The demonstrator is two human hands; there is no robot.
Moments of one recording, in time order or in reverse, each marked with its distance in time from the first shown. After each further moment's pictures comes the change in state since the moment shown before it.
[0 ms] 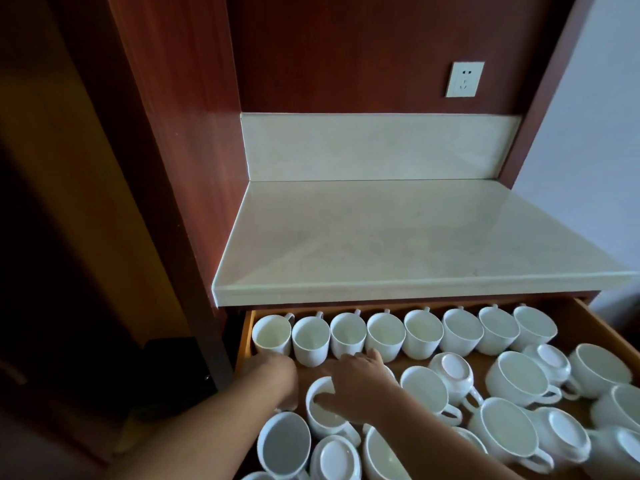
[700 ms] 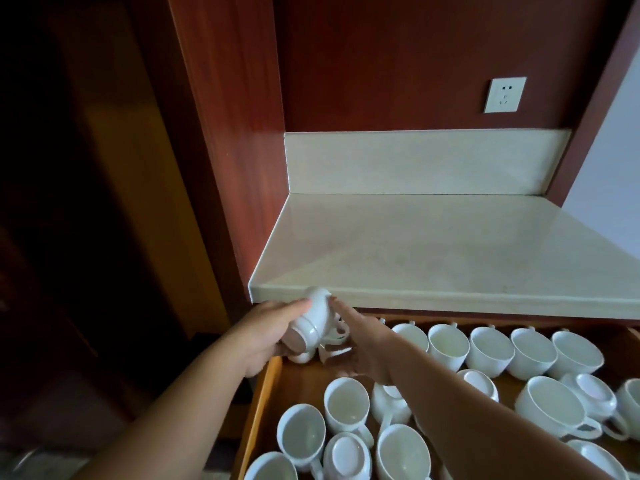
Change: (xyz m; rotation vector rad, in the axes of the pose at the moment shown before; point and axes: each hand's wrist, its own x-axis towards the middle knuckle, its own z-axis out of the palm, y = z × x) left_hand -0.088 -0.046 -0.047 -1.831 0.268 0.095; right_hand 0.018 -0.010 -0.066 1.509 -0.208 0.308
